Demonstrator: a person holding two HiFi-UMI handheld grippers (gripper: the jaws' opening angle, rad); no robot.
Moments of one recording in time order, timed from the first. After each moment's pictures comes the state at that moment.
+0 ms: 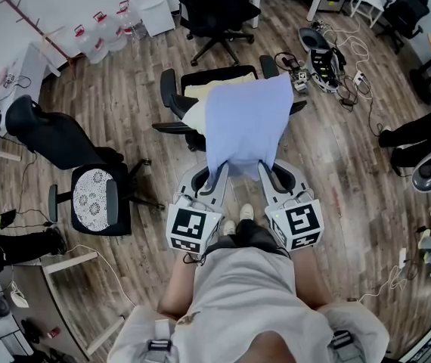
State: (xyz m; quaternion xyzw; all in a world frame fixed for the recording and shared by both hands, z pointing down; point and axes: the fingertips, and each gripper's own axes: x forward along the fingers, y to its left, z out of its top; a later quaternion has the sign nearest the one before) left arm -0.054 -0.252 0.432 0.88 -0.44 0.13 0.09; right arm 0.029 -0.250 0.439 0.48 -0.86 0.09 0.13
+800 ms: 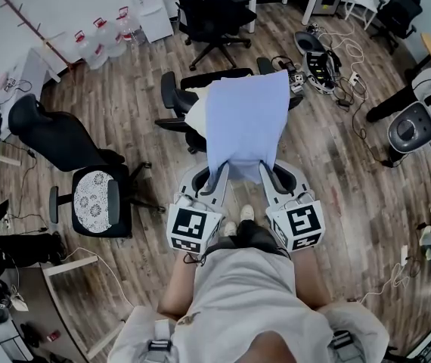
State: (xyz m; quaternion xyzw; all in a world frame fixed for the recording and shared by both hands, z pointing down) left arm -0.057 -0.220 0.422 0.89 -0.44 0.12 0.08; right arm 0.028 -0.215 0.427 0.49 -0.86 0.08 0.12
